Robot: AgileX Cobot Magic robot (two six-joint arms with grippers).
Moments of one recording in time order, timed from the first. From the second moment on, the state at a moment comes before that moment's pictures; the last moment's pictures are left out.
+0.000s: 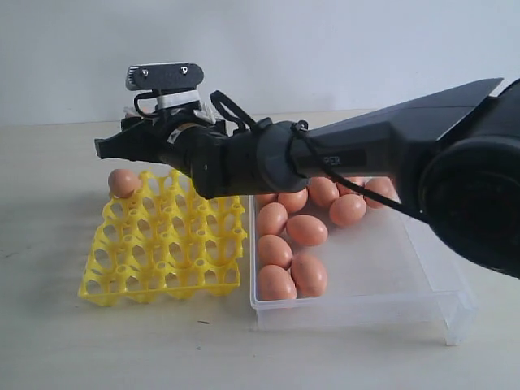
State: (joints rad) left arm -0.13 0.01 0.00 0.02 0.10 -0.03; right arm 0.93 2.33 -1.65 0.45 -0.33 -0.18
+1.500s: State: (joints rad) left arm -0.13 0.01 0.00 0.02 0.10 -0.03; right arm 0.90 2.13 -1.66 0.44 0.18 -0.34
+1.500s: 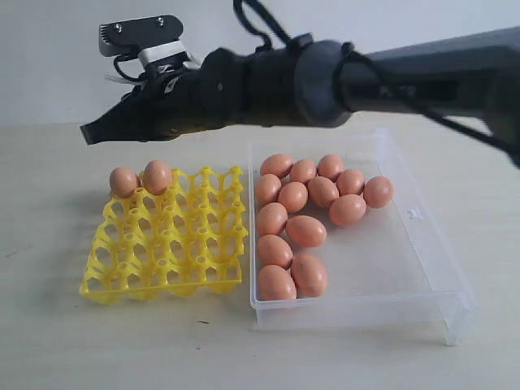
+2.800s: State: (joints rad) left arm -0.13 0.01 0.00 0.02 0.10 -0.03; right arm 0.59 2.11 -1.54 0.15 0.93 -0.37
